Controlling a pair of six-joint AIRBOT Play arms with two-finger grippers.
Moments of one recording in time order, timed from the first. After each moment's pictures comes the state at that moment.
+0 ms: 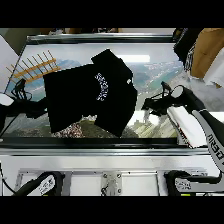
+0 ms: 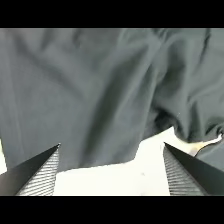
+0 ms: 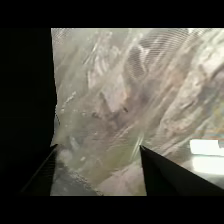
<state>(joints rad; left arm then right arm) 0.31 -1.15 0.94 1.15 -1.07 -1.49 0.05 -1.48 1.05 -1.07 0.99 1.70</state>
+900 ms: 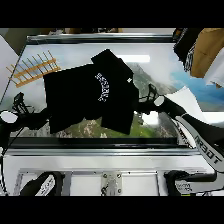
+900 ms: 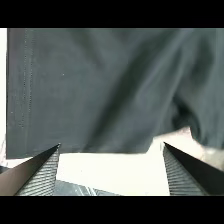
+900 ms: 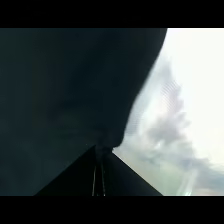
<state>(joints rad) 0.34 -0.98 0.70 1.16 -0.96 -1.57 0.20 -1.52 0.98 -0.90 0.62 1.63</state>
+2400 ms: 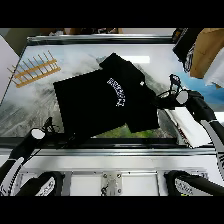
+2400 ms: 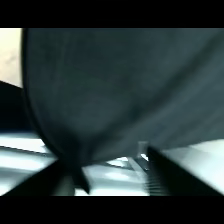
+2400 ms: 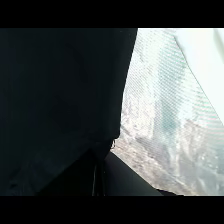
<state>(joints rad) 0.08 -1.04 0.33 0.98 -0.83 -1.69 0.07 -1.28 0.98 -1.30 0.82 1.75</state>
